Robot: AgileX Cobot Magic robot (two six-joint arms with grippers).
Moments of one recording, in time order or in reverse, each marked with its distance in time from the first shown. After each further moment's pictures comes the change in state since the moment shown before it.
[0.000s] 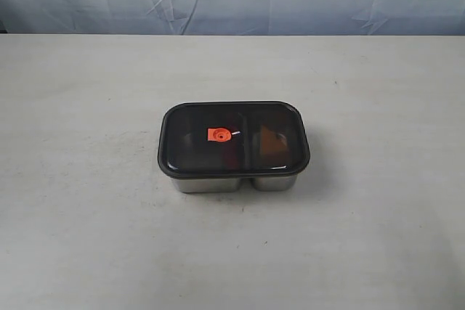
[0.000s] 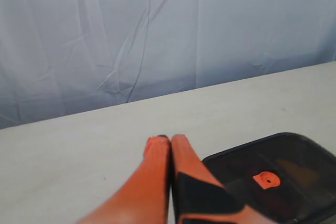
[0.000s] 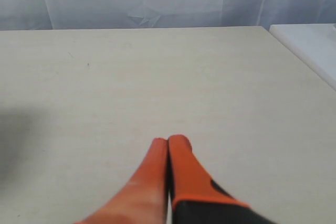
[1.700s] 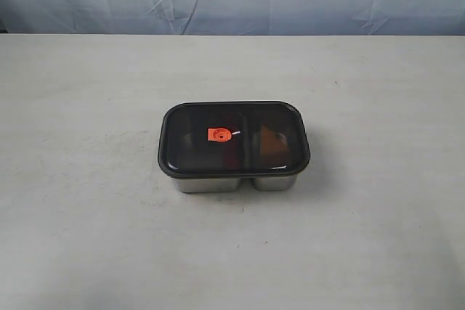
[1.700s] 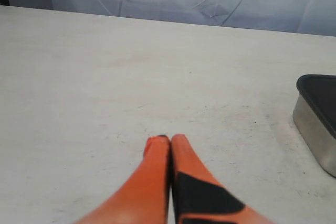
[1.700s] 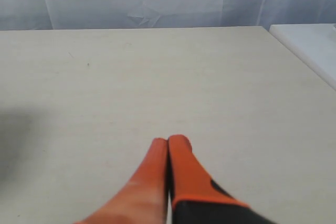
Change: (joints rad) left arm 0.305 -0.542 0.382 0.600 0.280 -0.711; right arm 0.000 0.000 0.000 0.000 -0.002 0.000
